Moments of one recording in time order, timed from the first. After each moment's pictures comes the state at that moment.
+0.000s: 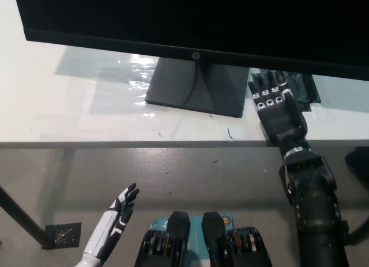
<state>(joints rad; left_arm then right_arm) -0.04 0.21 -0.19 0.32 0.09 -0.43 0.01 -0.67 0.10 -0.39 0.63 1.08 0.18 0.12</state>
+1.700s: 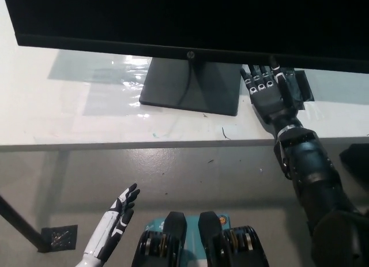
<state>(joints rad) -0.04 0.21 -0.20 0.32 0.10 -0.43 0.03 -0.98 -0.02 -0.56 1.28 0.95 0.07 0.38</state>
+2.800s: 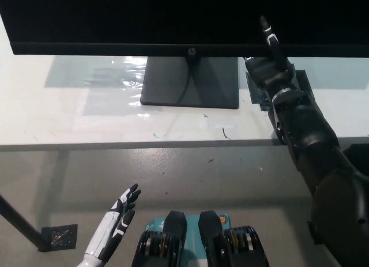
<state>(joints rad) -0.04 0.21 -0.21 0.32 0.10 -0.43 0.03 -1.15 -0.04 -0.61 1.38 0.86 0.01 0.32</state>
